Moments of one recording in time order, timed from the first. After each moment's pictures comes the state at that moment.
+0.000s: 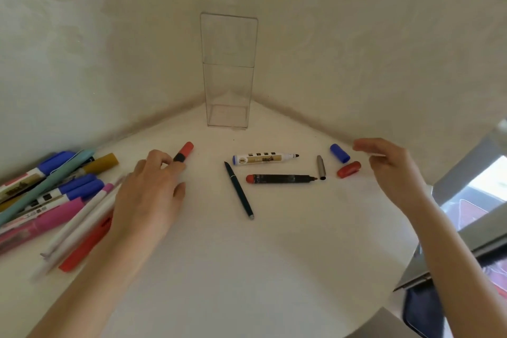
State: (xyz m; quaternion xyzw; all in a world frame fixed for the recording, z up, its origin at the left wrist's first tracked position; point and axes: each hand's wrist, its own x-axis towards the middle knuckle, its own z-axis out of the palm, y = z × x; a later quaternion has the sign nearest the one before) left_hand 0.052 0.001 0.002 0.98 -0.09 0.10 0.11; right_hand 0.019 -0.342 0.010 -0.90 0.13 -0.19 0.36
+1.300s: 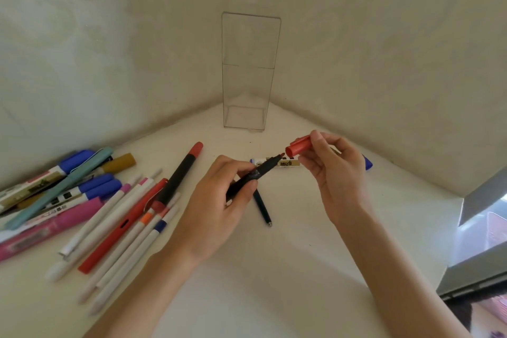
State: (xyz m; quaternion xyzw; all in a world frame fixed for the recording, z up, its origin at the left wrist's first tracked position) left_hand 0.041 -0.039 -0.008 0.84 -0.25 0.13 0.45; right_hand 0.046 -0.218 0.018 -0.56 0.12 -0.16 0.80
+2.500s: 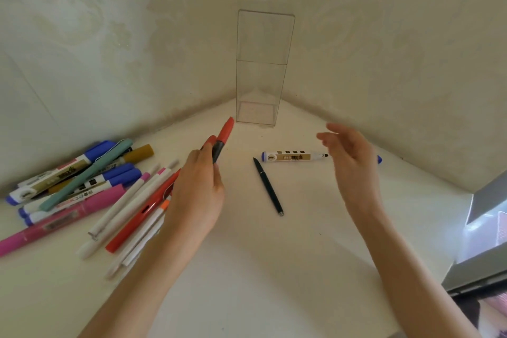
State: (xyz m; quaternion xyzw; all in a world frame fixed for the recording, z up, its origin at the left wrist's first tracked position) left_hand 0.046 -0.016 -0.001 0.93 -0.06 0.15 0.33; right_hand 0.046 -0.229 0.004 -0.77 0.08 -0.24 0.58
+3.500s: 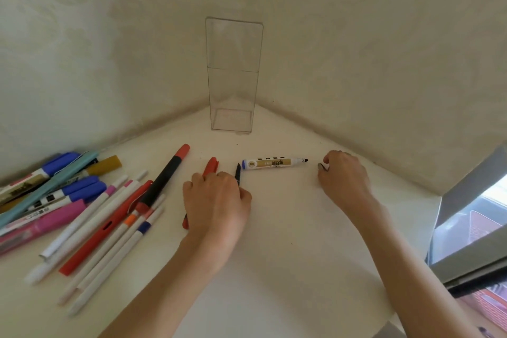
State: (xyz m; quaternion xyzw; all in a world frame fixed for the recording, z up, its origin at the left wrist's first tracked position) left_hand 0.047 -0.083 -0.008 0.99 -0.03 0.11 0.10; right_hand 0.060 -0.279 0.000 -0.97 0.19 -0.07 0.14
